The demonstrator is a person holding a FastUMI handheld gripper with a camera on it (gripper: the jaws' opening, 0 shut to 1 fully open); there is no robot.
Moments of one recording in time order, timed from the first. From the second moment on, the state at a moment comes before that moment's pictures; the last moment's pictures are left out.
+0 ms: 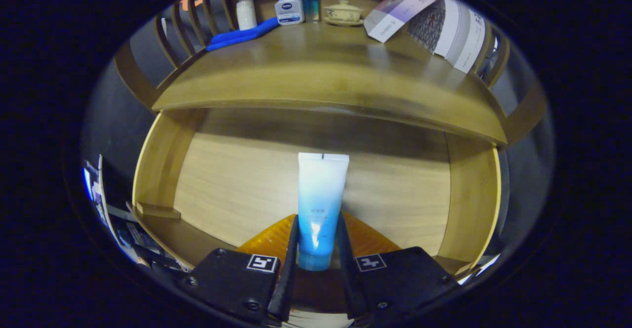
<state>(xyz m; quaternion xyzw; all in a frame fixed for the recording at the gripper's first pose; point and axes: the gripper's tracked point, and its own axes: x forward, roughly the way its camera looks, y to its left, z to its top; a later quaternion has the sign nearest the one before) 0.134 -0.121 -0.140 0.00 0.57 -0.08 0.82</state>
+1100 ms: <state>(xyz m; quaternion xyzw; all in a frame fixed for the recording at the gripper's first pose) 0.271 -0.117 -0.045 -0.02 0.49 -0.09 0.87</state>
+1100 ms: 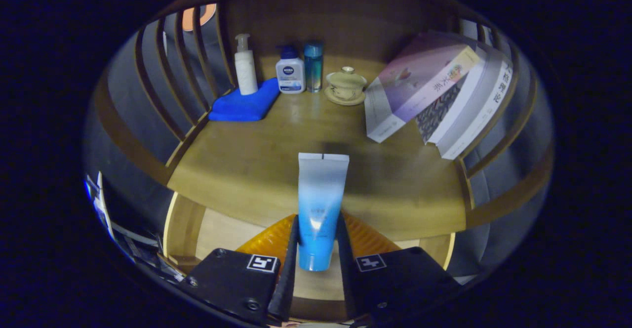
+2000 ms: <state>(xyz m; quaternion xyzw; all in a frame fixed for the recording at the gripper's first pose) 0.339 -0.139 -0.078 0.00 0.48 -0.13 0.87</state>
